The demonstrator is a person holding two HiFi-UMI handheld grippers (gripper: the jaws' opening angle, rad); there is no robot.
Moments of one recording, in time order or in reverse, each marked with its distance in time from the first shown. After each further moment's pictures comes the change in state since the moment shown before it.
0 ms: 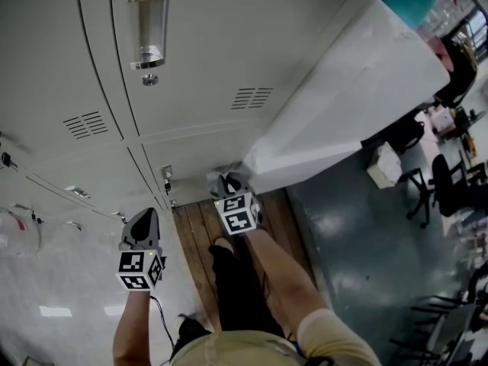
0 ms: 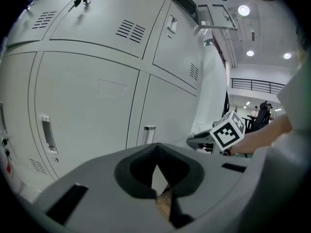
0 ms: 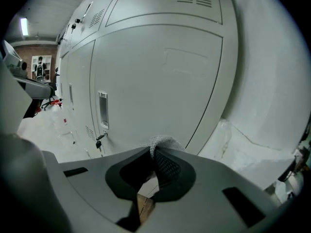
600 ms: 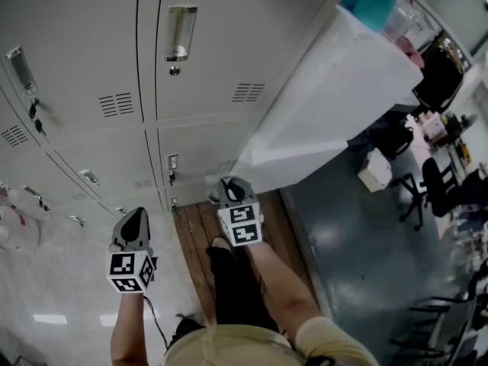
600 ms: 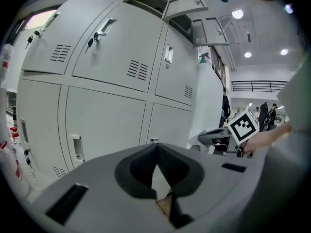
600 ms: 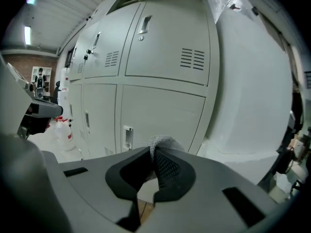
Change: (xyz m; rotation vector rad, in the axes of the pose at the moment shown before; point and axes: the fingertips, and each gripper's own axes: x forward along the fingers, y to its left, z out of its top) left arm -0.097 0.004 0.026 0.023 -0.093 0.052; right arm -0.119 0.038 0.047 0.068 -0.163 -0.018
